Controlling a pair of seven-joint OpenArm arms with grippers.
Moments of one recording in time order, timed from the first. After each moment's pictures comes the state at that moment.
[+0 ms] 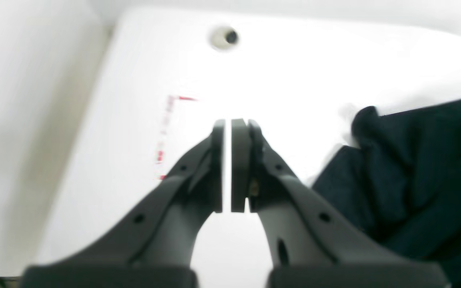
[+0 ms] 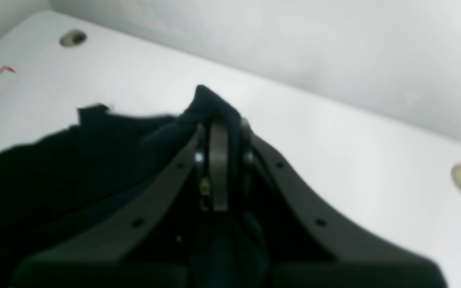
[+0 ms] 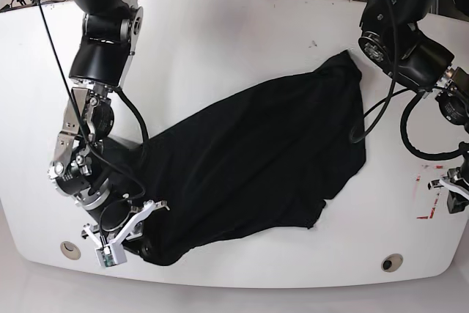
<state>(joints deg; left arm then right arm) -32.1 -11.0 -45.0 94.0 -11.4 -42.4 67.5 28.5 9.1 10.4 89.5 22.7 31.7 -47.4</state>
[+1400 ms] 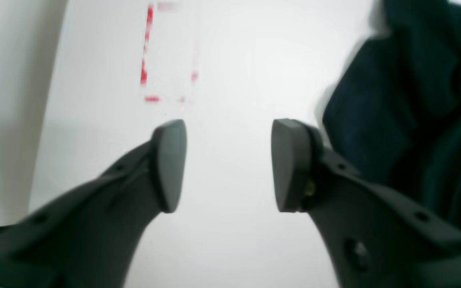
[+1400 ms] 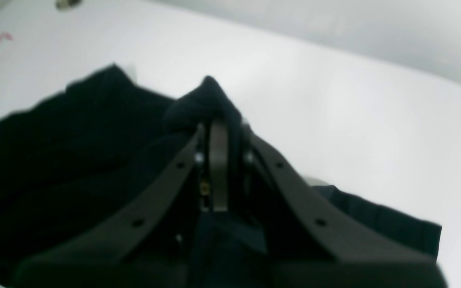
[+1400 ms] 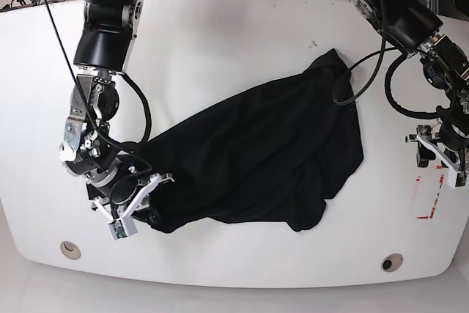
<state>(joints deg) -17.7 -10.3 -40.6 98.9 -12.5 -42.5 70.4 22.4 9.4 9.7 87.6 22.7 32.6 -48.4</state>
